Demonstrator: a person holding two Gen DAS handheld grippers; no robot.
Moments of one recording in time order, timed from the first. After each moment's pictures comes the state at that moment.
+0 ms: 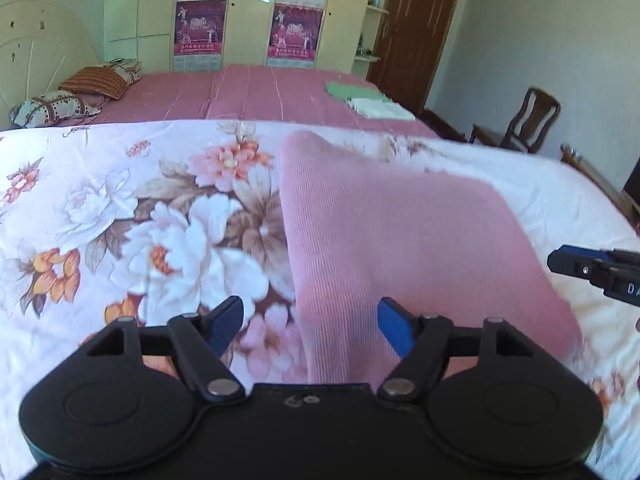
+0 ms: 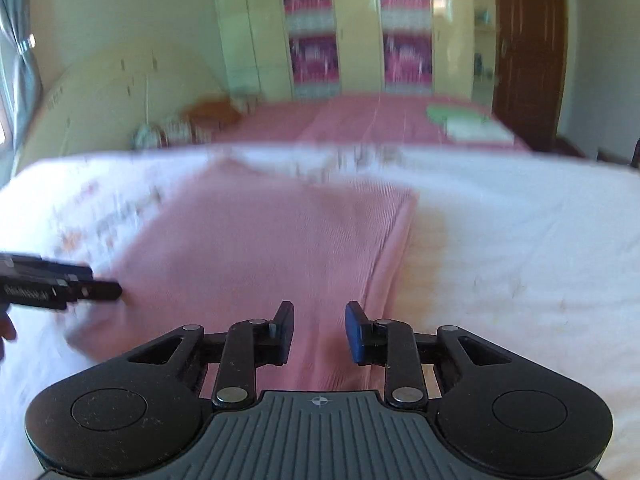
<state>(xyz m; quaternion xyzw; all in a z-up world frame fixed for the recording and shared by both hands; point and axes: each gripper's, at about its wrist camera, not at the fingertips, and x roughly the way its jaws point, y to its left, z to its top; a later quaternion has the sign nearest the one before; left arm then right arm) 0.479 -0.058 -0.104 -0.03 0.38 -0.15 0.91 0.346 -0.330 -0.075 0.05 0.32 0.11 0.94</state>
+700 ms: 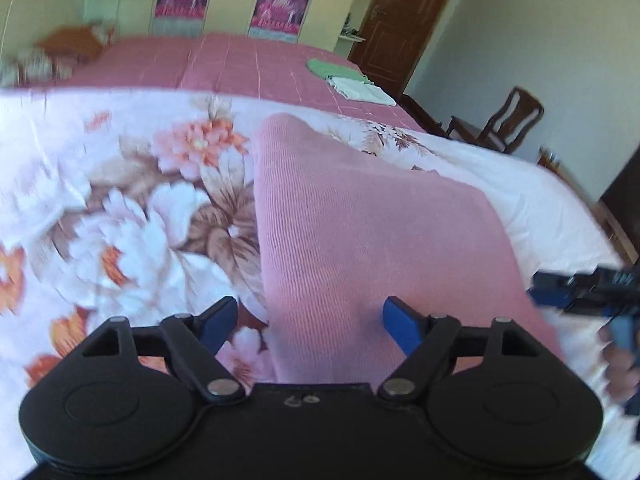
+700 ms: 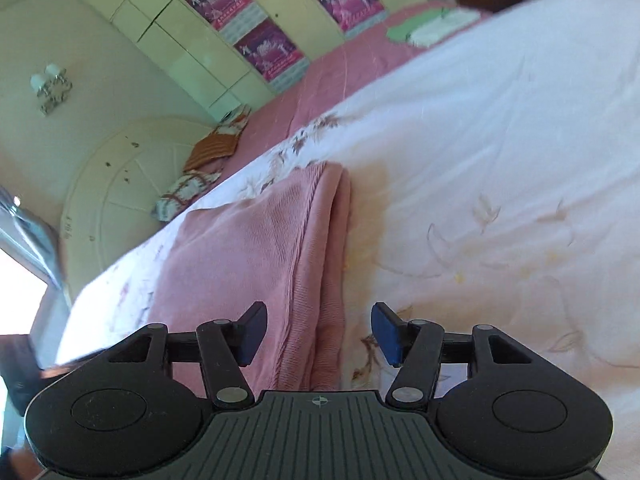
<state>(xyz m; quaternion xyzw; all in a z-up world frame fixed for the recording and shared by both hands) 0.524 -0.058 -0.119 -0.09 0.44 -0.20 0.87 0.398 -0.446 -0.117 0.33 0.40 0.14 0.84</state>
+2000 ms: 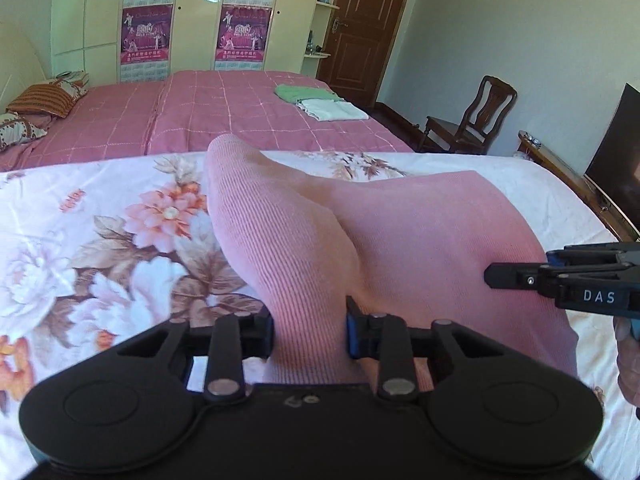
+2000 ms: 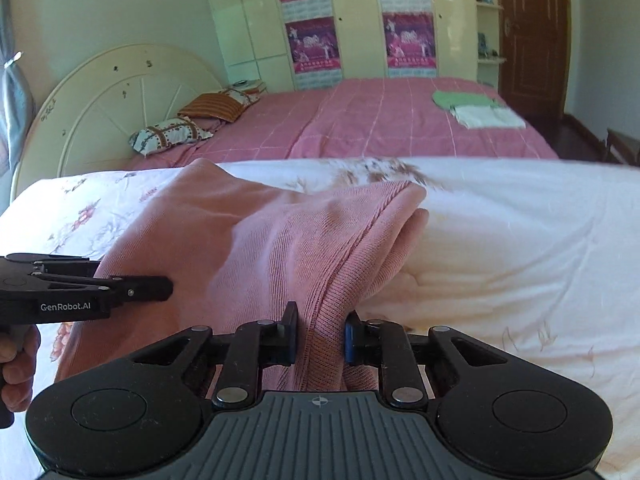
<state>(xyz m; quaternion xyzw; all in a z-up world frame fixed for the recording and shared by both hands) 0.530 -0.077 -0.084 -0.01 0.38 -0.23 0.90 0.398 -0.305 -0.049 0.06 0.37 0.12 0.92</state>
